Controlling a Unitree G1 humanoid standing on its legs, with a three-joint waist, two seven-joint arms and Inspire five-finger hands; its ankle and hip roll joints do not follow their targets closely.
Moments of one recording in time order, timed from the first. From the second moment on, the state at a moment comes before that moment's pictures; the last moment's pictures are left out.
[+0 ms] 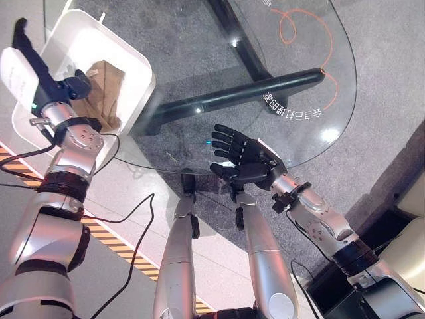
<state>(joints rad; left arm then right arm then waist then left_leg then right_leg) -0.96 0.83 -0.33 0.85 -0.09 0.01 0.85 -0.46 -0.54 0.49 0.10 0.83 -0.04 0.19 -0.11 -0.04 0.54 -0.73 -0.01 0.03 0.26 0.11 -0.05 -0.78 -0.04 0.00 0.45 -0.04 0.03</state>
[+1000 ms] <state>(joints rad) 0.03 0.25 -0.10 0.73 -0.39 -0.18 0.19 -0.01 -0.34 0.24 0.61 0.47 -0.01 0.10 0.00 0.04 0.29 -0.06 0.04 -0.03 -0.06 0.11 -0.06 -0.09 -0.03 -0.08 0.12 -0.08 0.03</state>
